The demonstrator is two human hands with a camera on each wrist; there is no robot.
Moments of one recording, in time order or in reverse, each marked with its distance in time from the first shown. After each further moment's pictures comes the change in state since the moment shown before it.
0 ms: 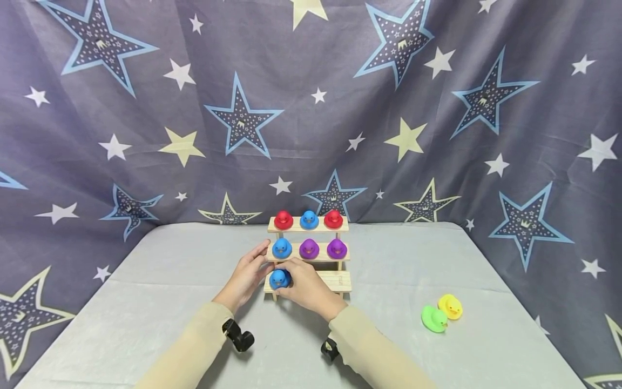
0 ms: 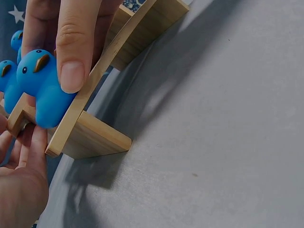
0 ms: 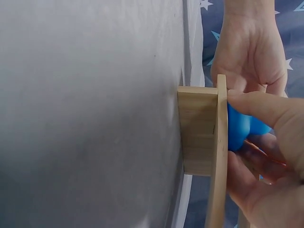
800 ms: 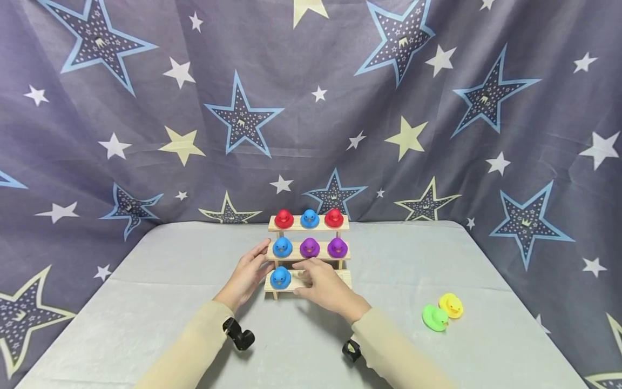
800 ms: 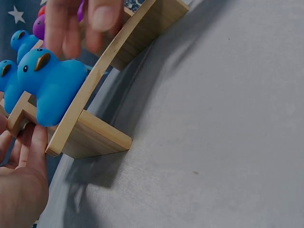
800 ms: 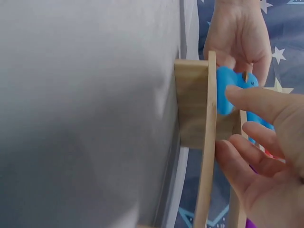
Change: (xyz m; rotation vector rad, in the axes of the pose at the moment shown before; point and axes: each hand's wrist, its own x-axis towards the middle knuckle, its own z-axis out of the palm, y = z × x) left_hand 0.000 0.000 0.002 0.001 0.017 -0.006; right_hand -0.026 0.011 -0.031 0.063 -0.020 0.047
